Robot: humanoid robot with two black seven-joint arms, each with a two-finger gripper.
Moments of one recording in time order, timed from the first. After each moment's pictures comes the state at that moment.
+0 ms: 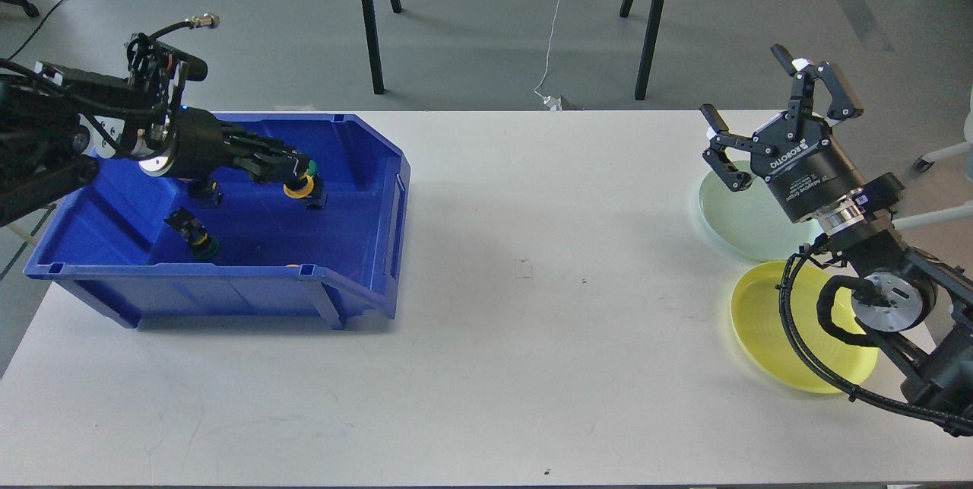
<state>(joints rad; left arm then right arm) -1.39 0.75 0.27 -0.97 1.44 -0.34 -0.49 0.48 -0.51 0.82 1.05 -0.19 0.49 0.49</state>
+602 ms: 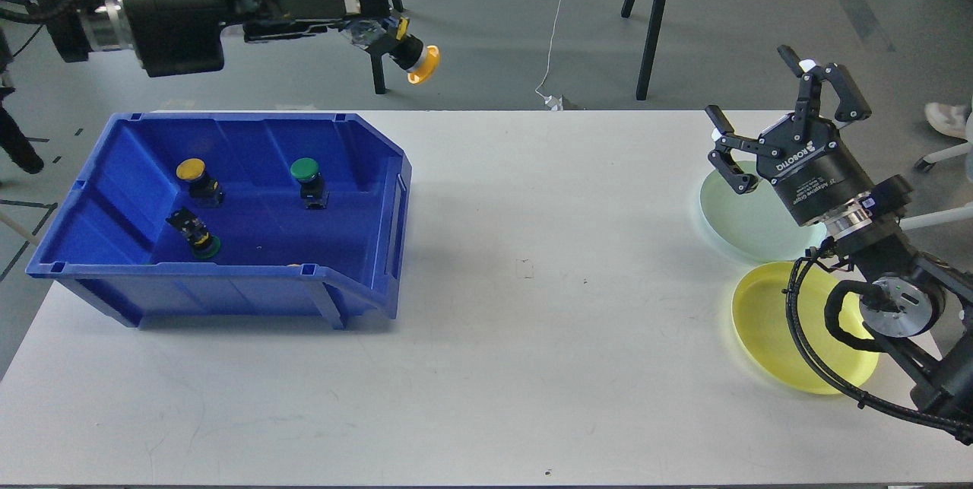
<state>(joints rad) -1.35 0.86 -0.13 -1.37 0.84 -0.49 -0.49 0.44 -0.54 0.84 1.11 -0.19 0.49 0.49</state>
